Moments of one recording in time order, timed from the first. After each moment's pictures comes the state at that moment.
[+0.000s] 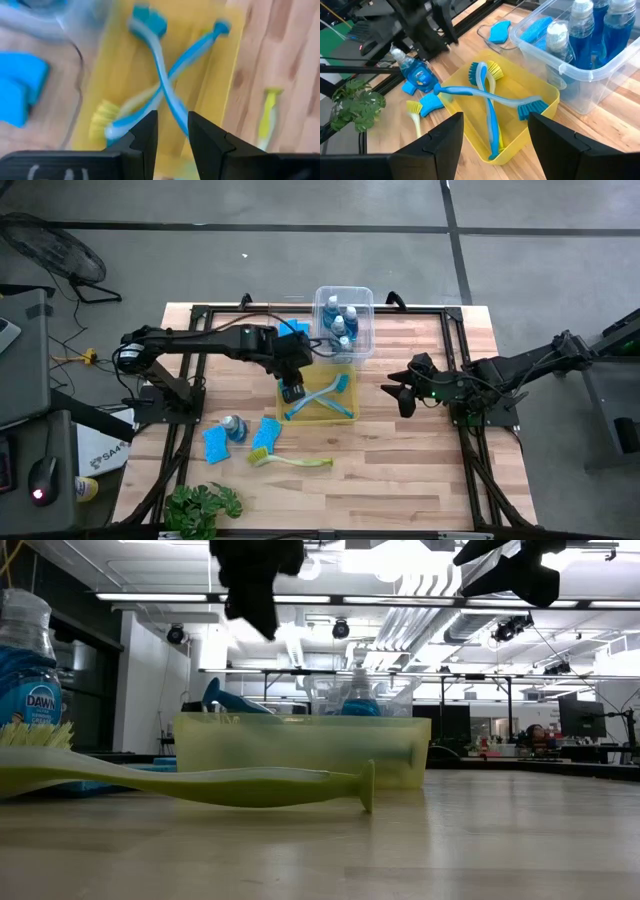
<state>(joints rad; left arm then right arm) 0.09 1.57 1.45 -0.95 0.02 -0.25 0.31 0.90 0.80 -0.46 0.54 0.83</state>
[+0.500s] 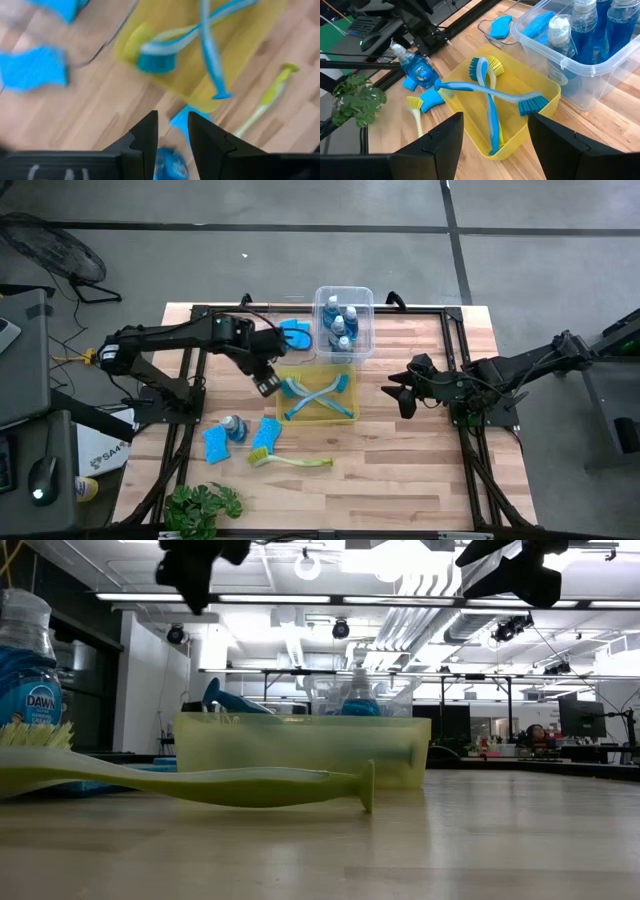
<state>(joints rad) 0.09 1.44 1.52 -1.35 -0.04 -0.54 0.31 0.90 0.80 -0.47 0.52 0.84</state>
